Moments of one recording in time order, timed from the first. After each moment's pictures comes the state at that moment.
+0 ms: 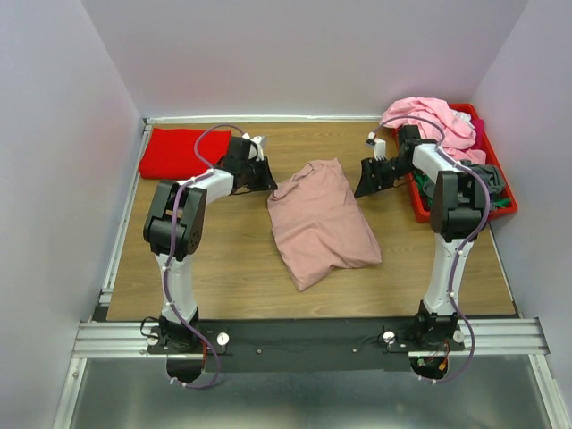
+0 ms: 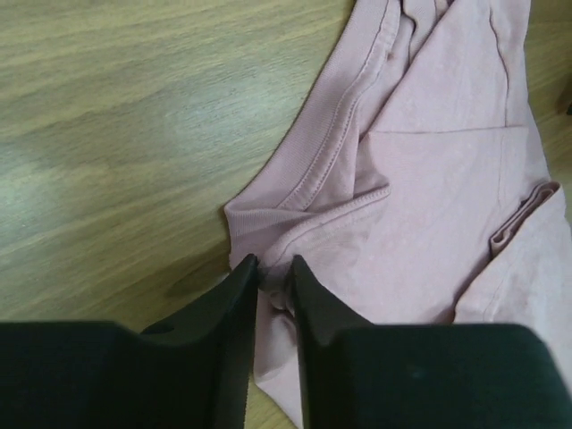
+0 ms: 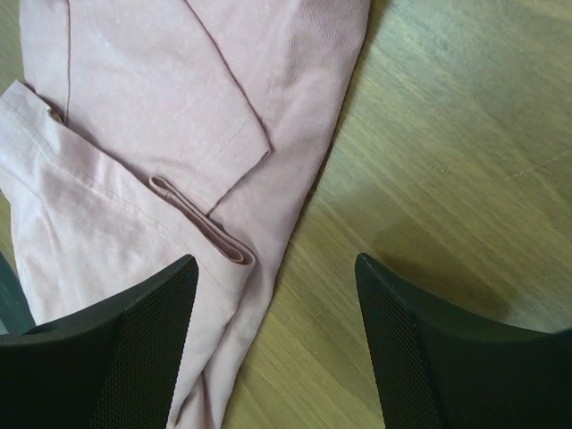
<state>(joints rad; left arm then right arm) -0.29 2.02 1.32 -0.05 0.42 -0.35 0.02 2.18 1.67 -0.80 -0.78 -0.40</state>
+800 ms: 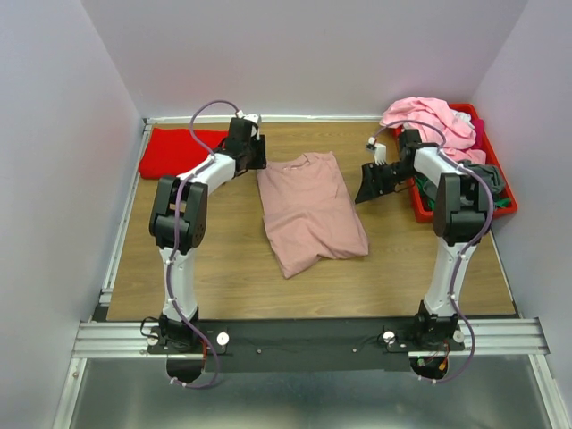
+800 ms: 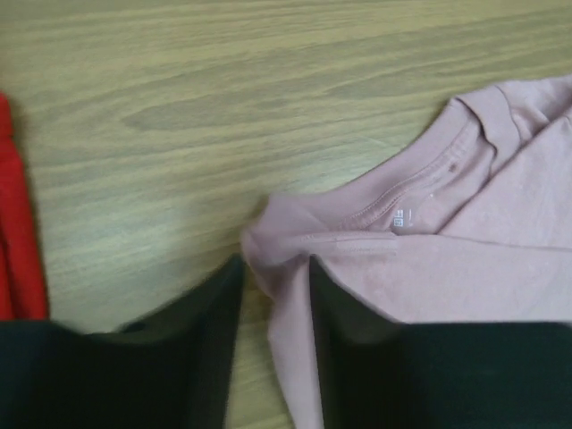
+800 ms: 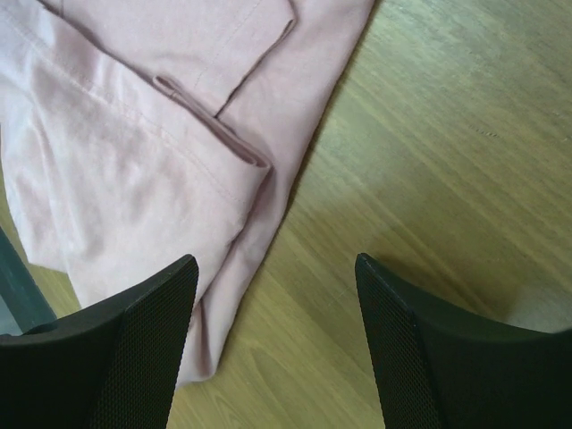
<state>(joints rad) -0.27 2.10 1.56 -0.12 0.07 -0.24 0.02 2.14 1.59 -0.80 -0.79 -0.42</state>
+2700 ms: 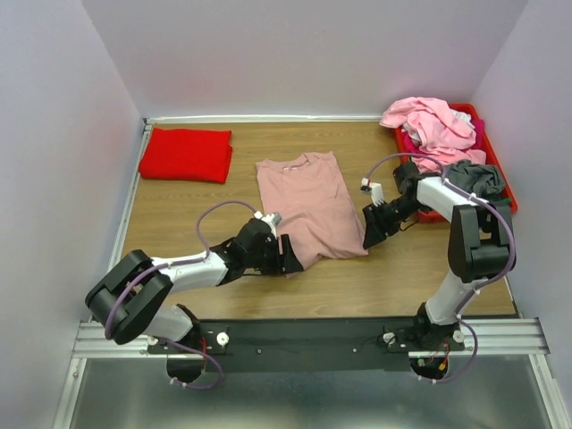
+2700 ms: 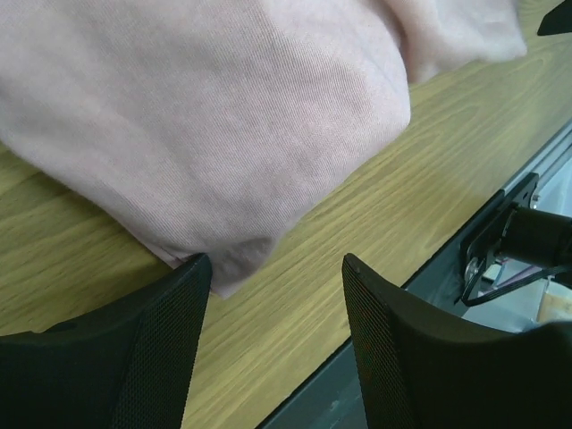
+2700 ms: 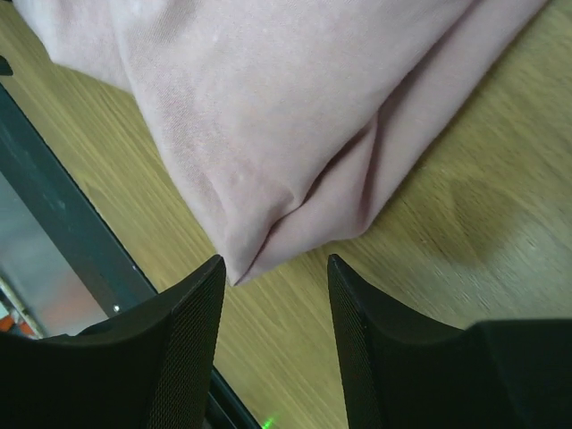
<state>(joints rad) -0.76 1.36 0.46 0.17 0.27 -0.84 0.09 1.74 1.10 -0.91 -0.69 -0.55</state>
